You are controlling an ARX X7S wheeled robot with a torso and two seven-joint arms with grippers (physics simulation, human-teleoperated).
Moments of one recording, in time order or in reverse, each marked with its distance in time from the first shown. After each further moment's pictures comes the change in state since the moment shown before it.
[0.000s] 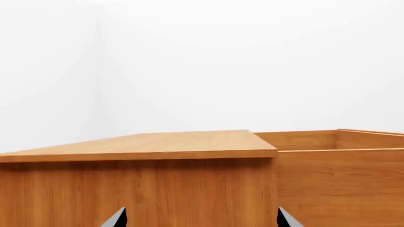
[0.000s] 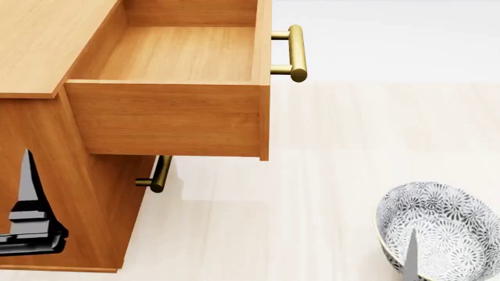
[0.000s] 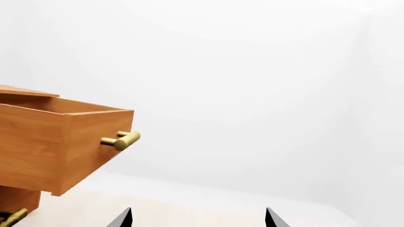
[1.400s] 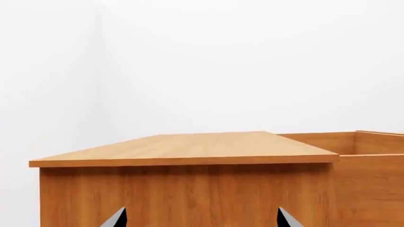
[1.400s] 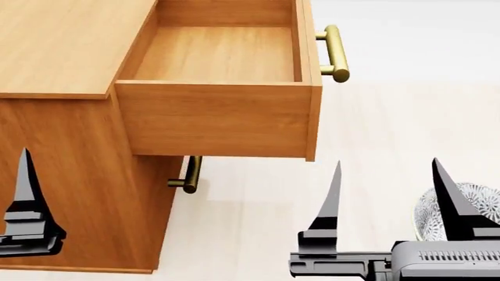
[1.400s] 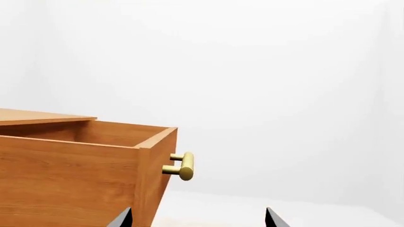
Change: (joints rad) left arm 0.002 0.029 -0.032 0.060 0.009 -0.065 0.045; right arm 0.388 -0.125 -0.333 0.196 -0.155 0.106 0.063
